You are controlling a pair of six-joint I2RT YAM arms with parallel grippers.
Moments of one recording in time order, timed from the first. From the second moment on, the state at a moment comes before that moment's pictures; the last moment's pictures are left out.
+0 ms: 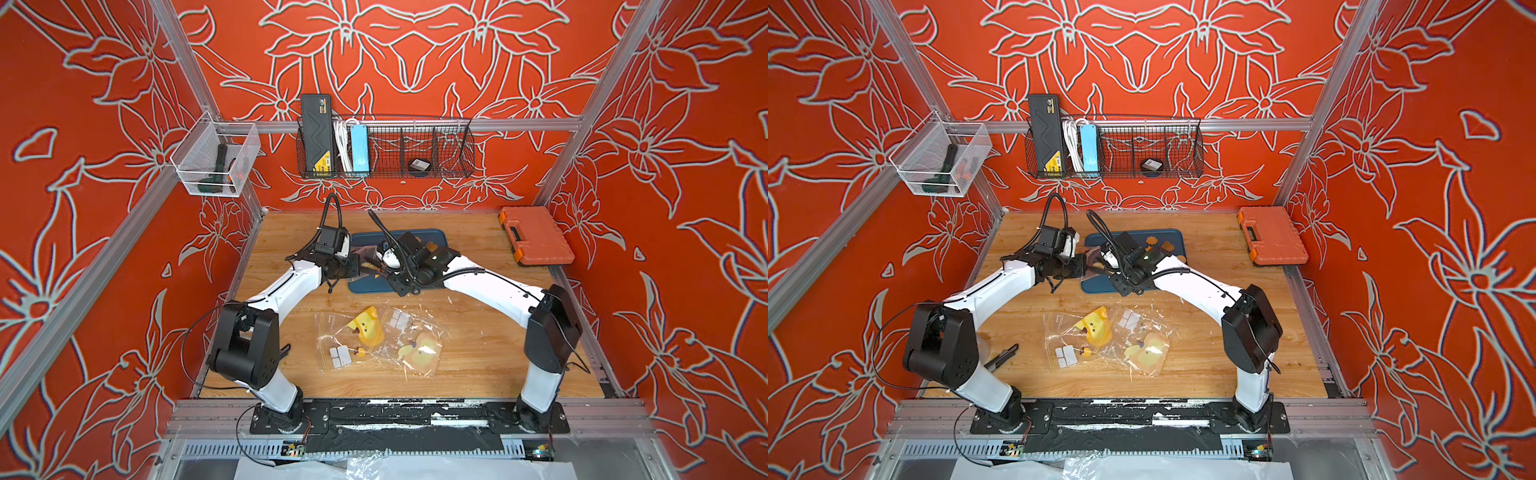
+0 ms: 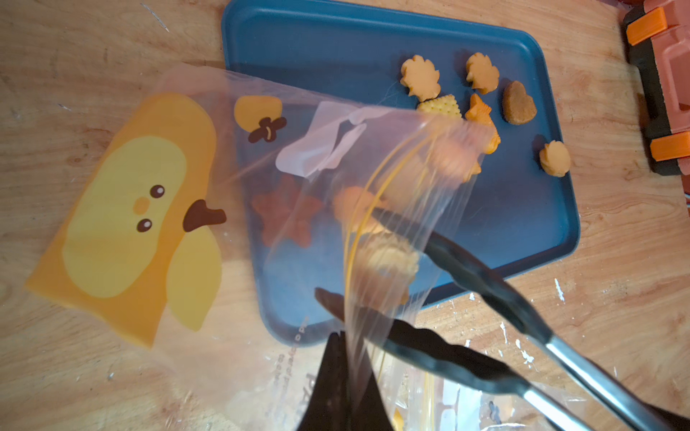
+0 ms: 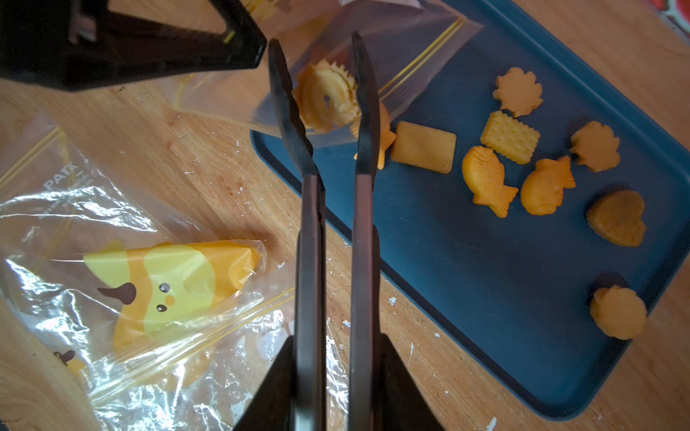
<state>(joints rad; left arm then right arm) -0.23 1.59 1.15 -0.46 0.19 -0.33 0.84 1.84 1.58 -0.75 0.01 -0.01</state>
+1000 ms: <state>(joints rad) -0.23 1.59 1.15 -0.46 0.12 -0.34 0.84 1.70 1.49 -0.75 -0.04 -0.01</state>
